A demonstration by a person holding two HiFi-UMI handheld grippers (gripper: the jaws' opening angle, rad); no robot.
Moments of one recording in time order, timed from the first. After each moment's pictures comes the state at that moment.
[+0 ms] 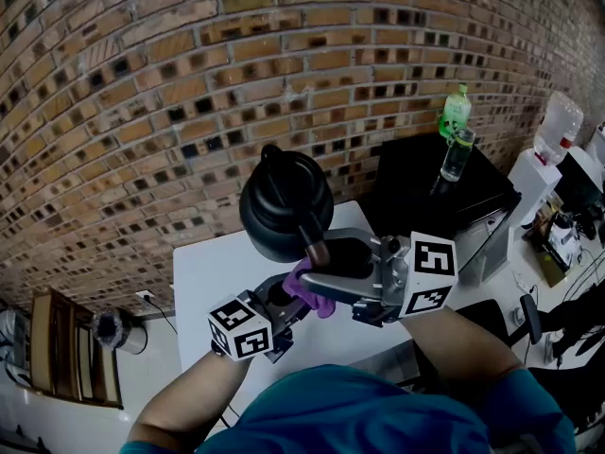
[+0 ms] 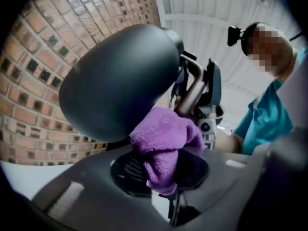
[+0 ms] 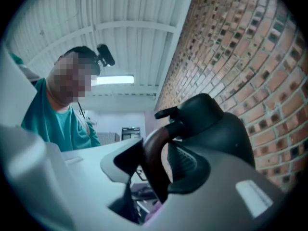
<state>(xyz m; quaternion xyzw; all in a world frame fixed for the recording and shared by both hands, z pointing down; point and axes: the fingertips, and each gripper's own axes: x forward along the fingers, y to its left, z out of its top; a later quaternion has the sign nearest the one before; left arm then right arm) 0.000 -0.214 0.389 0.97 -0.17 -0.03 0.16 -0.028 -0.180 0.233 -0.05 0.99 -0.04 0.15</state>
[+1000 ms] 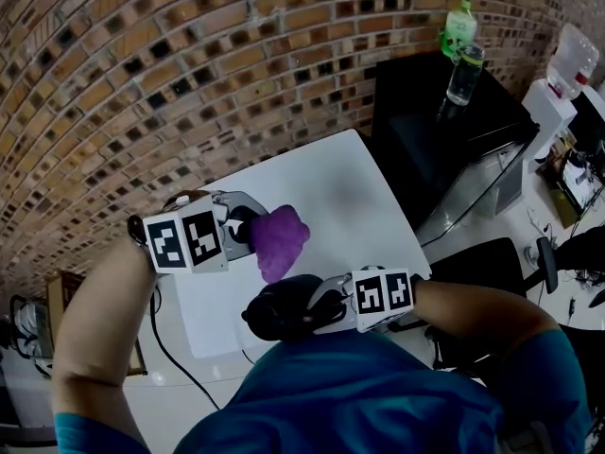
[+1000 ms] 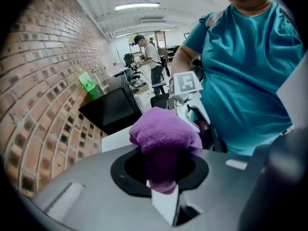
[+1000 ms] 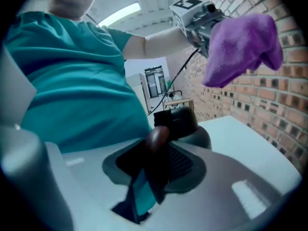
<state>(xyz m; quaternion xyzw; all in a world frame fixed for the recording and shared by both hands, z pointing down) -0.039 -0.219 0.431 0.86 0.11 0.48 -0.14 -0.045 -0.069 0.524 0.15 0.96 -0.06 -0.25</state>
